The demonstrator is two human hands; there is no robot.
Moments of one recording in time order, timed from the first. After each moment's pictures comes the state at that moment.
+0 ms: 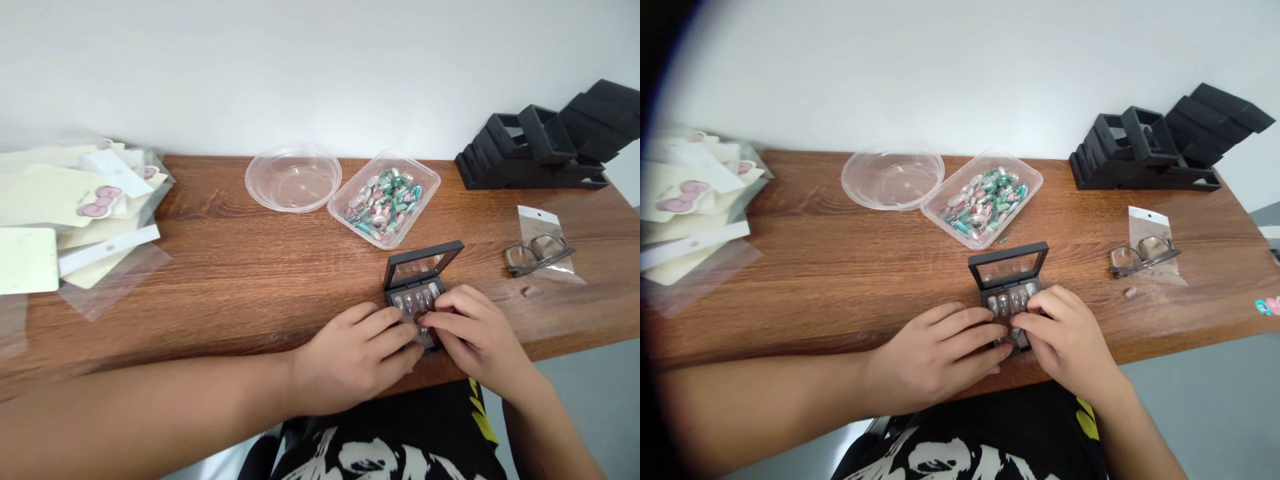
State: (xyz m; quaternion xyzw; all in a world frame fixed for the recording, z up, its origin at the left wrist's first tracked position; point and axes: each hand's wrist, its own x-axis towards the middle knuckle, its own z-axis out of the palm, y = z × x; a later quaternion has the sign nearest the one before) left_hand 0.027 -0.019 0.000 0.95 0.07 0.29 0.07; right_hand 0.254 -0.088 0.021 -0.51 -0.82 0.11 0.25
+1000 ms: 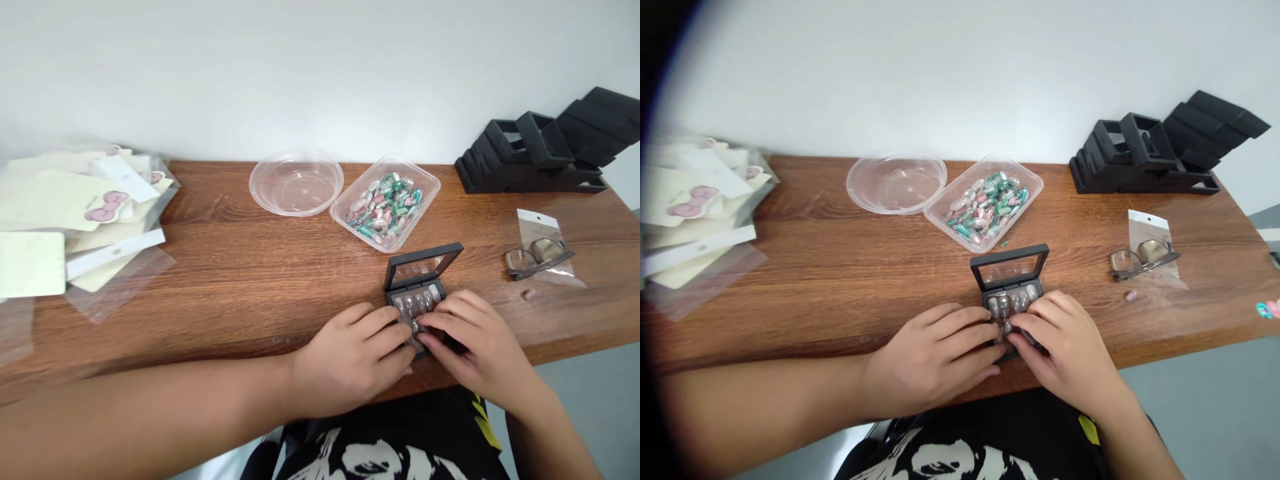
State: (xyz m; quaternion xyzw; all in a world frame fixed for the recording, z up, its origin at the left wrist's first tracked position) left_hand 0.026 -0.020 -0.005 0.95 0.09 0.29 0.07; right_hand 0.248 -0.093 0.024 -0.54 -0.81 0.14 0.21
